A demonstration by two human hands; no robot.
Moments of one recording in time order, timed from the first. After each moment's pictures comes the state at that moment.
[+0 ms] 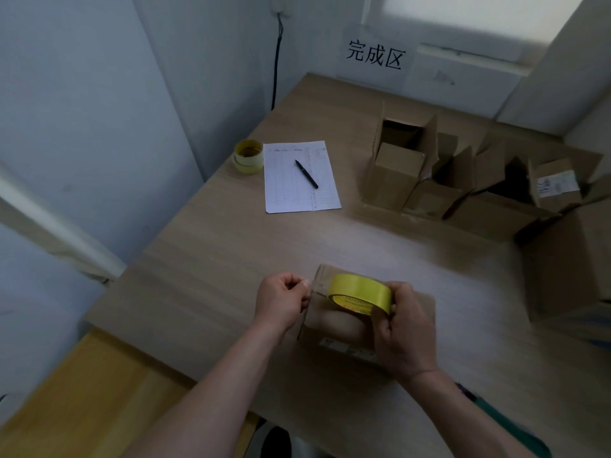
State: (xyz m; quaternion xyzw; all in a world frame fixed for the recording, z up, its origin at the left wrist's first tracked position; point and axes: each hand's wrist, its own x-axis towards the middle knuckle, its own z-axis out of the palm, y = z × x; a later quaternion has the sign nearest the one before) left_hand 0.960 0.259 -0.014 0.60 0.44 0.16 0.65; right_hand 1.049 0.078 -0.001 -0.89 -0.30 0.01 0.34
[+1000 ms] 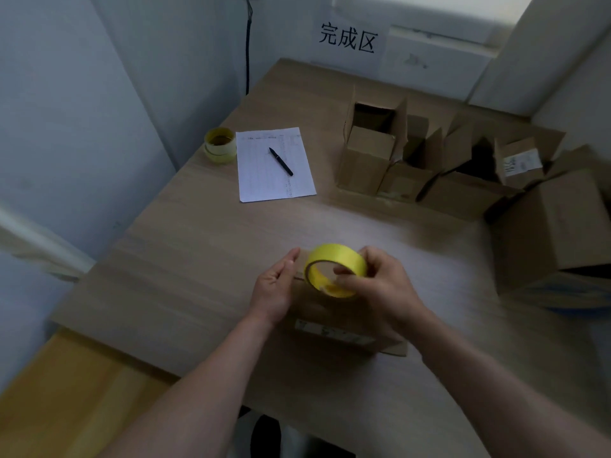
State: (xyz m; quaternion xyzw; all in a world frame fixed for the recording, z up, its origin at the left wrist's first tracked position) left_hand 0.977 0.236 -0.039 0.62 0.34 0.17 0.68; right_hand 1.080 0.083 0.045 -0.77 -0.23 0.29 0.52
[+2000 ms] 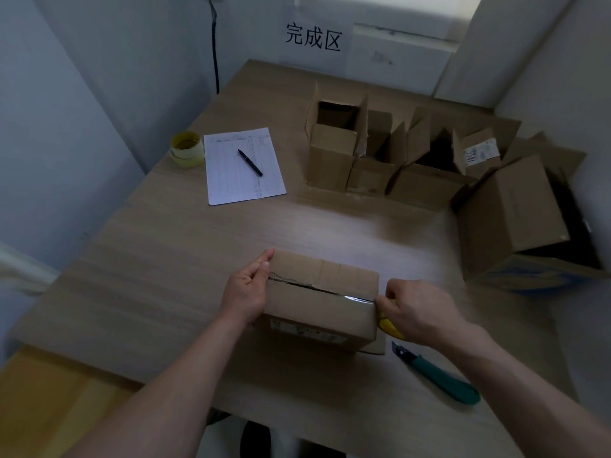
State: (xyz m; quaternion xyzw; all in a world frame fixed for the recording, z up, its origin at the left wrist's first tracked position) left_hand 0.984 0.228 -0.038 0.72 0.34 0.15 0.58; right_hand 1.135 -0.023 0.017 -0.94 -0.31 0.17 0.02
